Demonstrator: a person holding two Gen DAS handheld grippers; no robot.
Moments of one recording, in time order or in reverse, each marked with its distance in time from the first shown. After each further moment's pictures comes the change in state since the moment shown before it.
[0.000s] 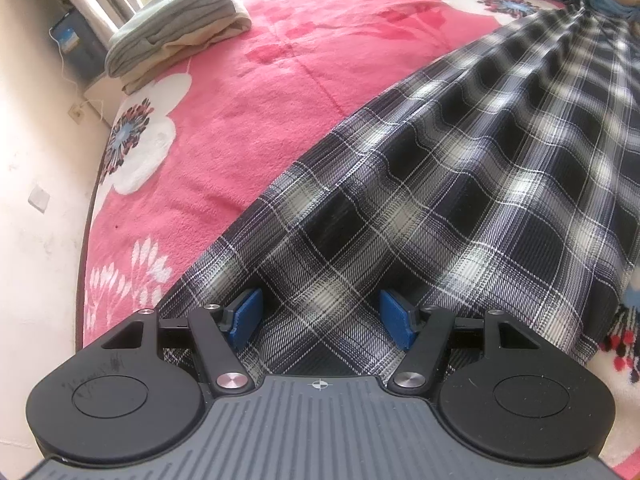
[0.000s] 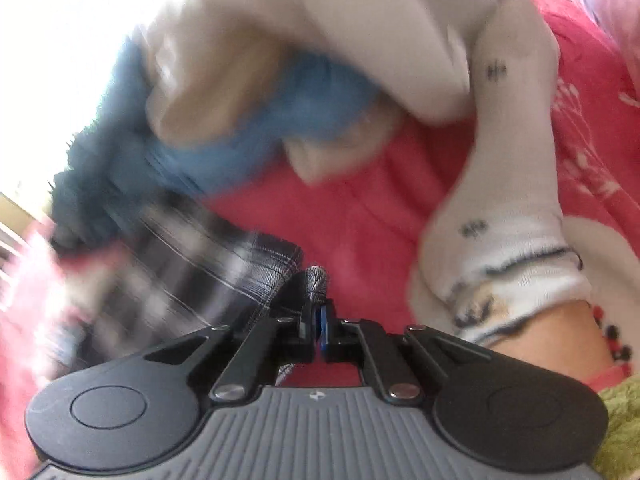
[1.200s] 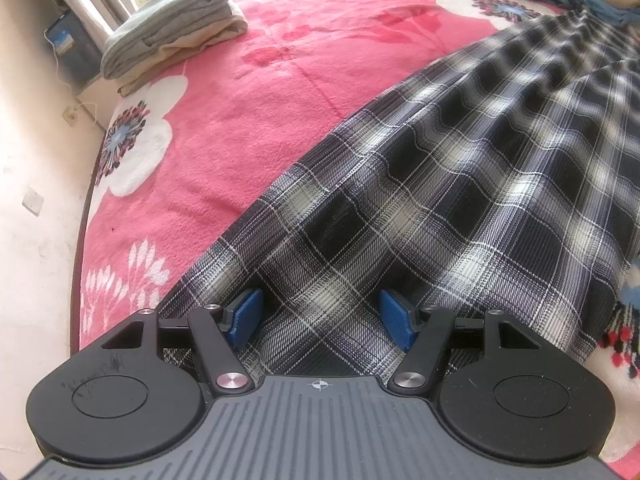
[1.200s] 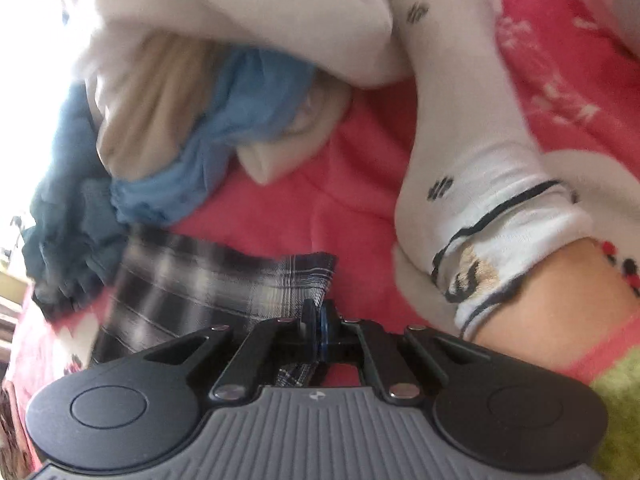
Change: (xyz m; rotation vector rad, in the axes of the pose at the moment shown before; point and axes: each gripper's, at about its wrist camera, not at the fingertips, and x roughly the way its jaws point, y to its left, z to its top) left arm -0.001 0.004 -0.003 0.001 -0.015 -0.022; right arm 0.007 -0.012 -0.001 0.246 -0.038 0.040
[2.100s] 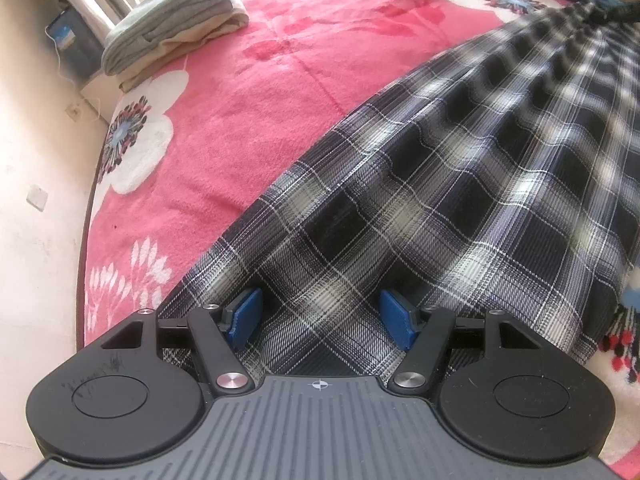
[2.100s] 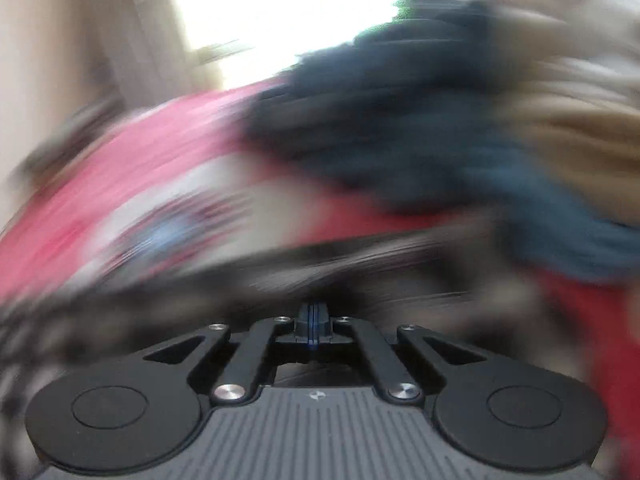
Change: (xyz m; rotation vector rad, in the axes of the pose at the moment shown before) left arm 0.001 -0.003 0.006 0.004 0.041 0.020; right arm 0.054 0.135 -0.034 -0.799 -0.129 0.267
